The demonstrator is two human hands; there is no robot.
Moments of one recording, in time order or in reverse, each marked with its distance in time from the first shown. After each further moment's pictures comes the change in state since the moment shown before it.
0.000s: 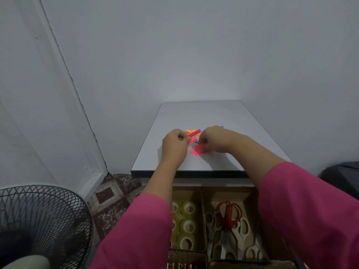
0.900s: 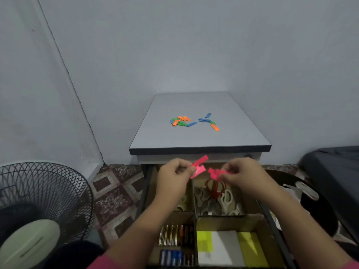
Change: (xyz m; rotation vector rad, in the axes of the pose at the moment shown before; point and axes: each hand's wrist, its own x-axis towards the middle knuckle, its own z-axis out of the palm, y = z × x) left_hand -0.171 0.004 -0.025 -0.110 -0.094 -0.024; right_hand -0.193 -0.012 0.063 0.508 0.225 0.271
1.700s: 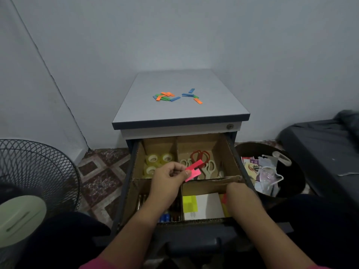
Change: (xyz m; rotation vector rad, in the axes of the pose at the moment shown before) left_hand -0.061 -0.040 0.017 -0.076 -0.176 -0.108; right_hand -0.078 0.054 0.075 -0.544 -0.191 0.449
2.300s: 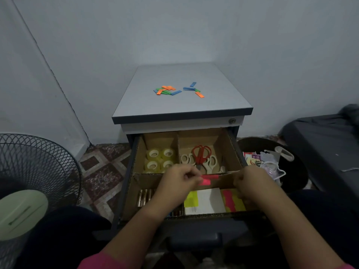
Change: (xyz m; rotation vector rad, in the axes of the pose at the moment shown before) left_hand -0.007 0.005 0.008 0.241 -0.238 0.093; right_hand 0.007 0.019 -0.037 0.199 -0.047 0.062
